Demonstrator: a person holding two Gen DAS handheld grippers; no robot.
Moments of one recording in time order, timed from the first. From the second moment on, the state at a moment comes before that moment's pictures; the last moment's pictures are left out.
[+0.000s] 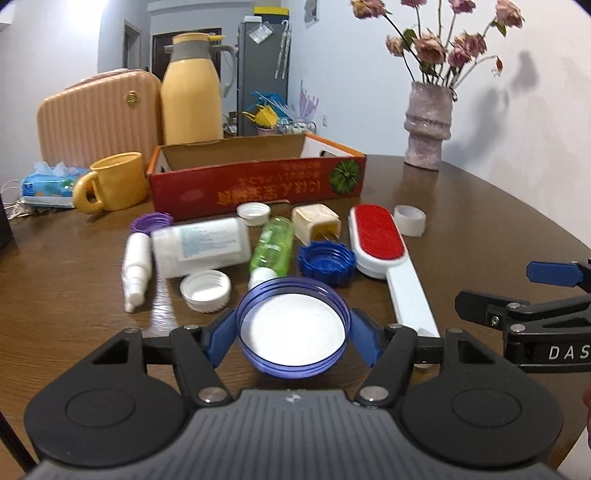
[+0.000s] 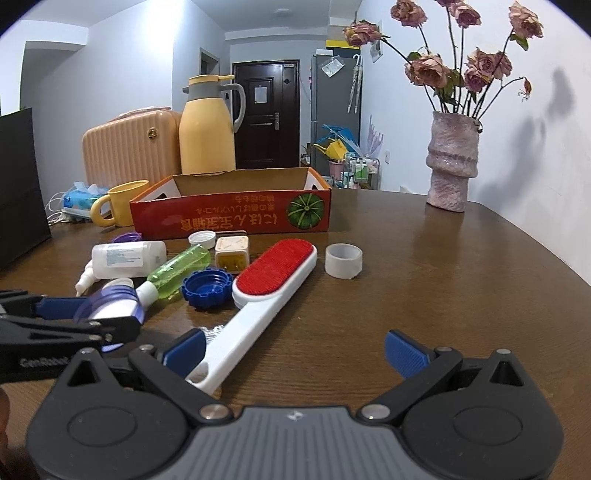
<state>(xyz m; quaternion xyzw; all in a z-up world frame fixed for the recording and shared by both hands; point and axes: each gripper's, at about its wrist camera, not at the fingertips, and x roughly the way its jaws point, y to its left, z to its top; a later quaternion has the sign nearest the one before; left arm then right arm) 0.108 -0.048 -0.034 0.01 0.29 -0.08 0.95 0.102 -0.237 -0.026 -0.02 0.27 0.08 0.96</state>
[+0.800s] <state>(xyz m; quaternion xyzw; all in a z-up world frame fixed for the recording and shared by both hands) 0.102 0.032 -0.010 -0.02 0.24 -0.01 0.97 0.179 -0.155 -0.020 -0.10 0.27 0.16 0.94</state>
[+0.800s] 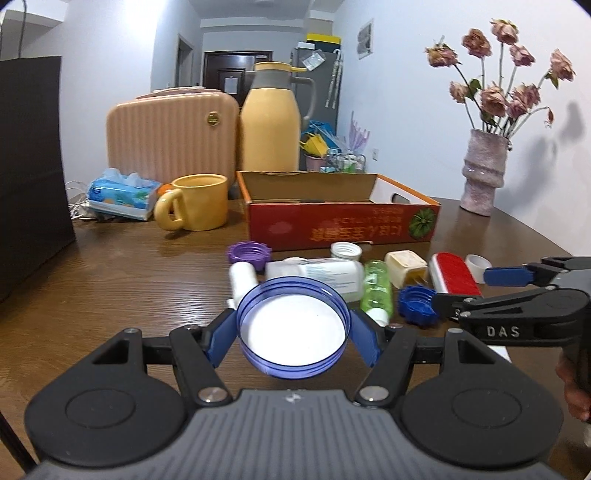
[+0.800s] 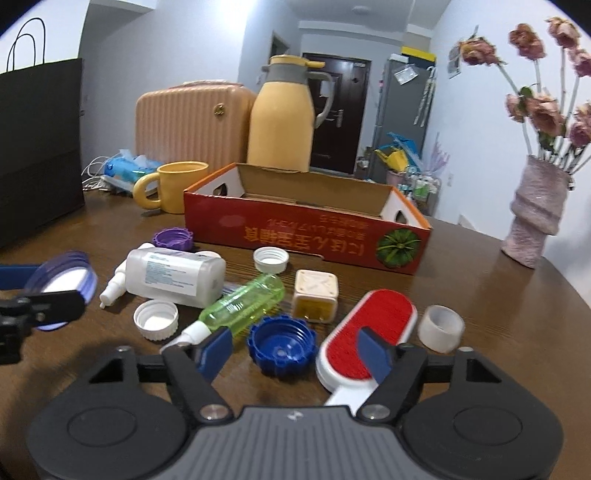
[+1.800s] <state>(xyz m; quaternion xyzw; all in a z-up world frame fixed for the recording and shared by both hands) 0.113 0.066 -0.010 -0.05 0.25 0.02 0.97 0.235 -0.139 -0.046 -0.11 0.34 0.21 0.91</state>
